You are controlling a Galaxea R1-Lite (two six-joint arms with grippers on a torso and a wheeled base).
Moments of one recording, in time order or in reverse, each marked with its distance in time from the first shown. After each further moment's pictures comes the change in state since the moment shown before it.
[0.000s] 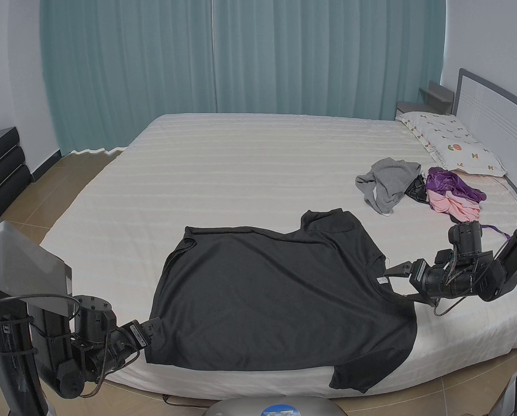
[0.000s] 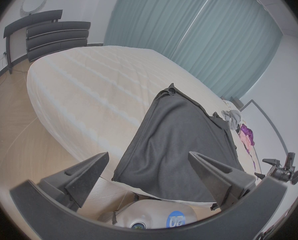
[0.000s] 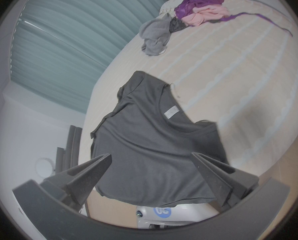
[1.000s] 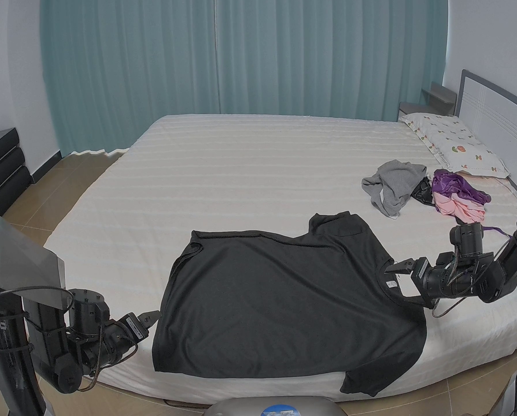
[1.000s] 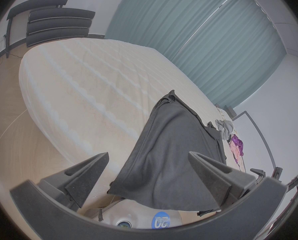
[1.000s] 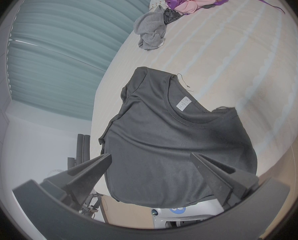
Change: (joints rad) left arm 0.057 -0.011 -0.026 0.000 -0.121 -0.068; right arm -0.010 0.010 0.011 -0.035 0.046 0.132
